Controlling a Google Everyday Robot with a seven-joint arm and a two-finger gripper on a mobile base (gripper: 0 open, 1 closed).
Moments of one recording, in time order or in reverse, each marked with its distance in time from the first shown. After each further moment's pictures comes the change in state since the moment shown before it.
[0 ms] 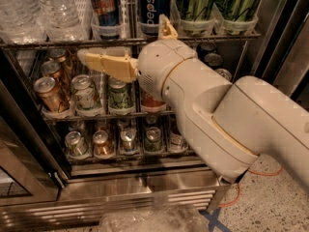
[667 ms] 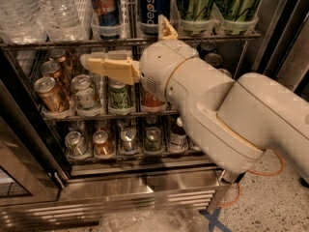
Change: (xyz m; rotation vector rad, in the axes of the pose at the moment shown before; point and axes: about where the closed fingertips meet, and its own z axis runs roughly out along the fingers) arm 0.005 0.003 0.001 -0.045 0.019 -0.034
